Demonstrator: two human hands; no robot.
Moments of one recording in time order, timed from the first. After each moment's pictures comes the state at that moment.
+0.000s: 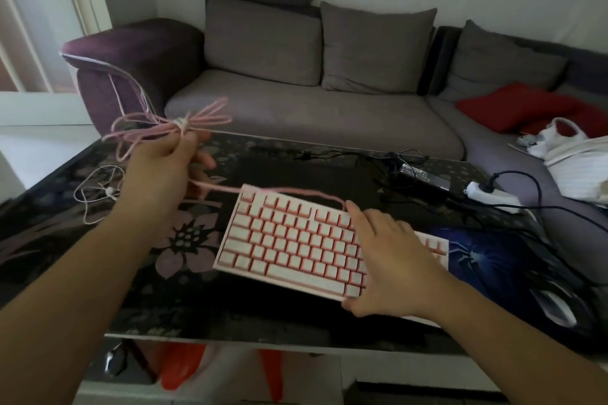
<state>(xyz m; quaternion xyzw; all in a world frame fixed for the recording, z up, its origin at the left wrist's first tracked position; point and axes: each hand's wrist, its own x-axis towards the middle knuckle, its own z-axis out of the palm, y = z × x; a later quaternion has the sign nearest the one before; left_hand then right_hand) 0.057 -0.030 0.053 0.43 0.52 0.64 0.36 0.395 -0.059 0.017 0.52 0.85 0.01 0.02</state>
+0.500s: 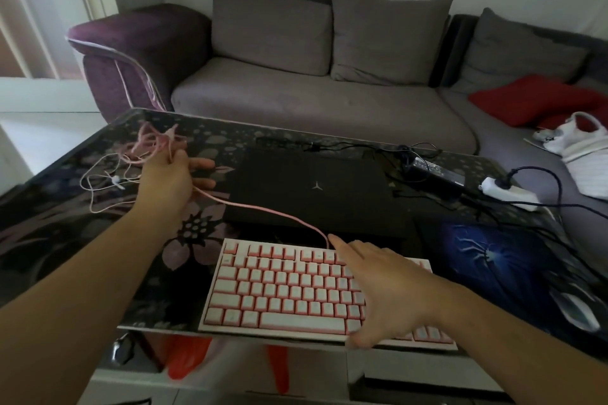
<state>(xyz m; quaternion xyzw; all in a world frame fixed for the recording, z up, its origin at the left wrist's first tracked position) 0.045 0.001 0.014 0.31 0.61 0.62 0.38 0.378 -0.056 -0.001 0.46 0.86 -0.16 0.15</state>
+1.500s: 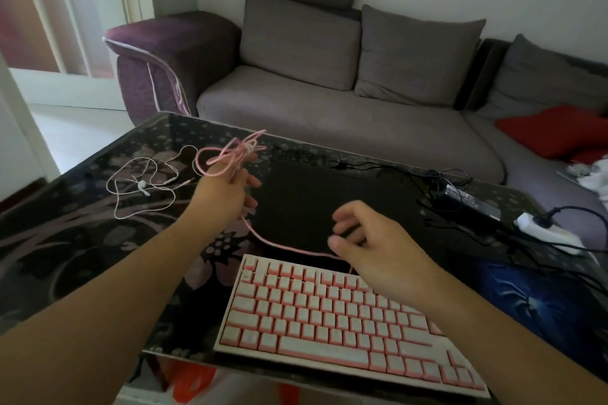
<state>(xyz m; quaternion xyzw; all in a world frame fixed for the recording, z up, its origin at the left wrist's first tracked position) 0.043 0.024 0.003 0.47 0.65 0.48 0.34 0.294 -0.025 0.047 0.56 0.76 -0.30 -0.13</state>
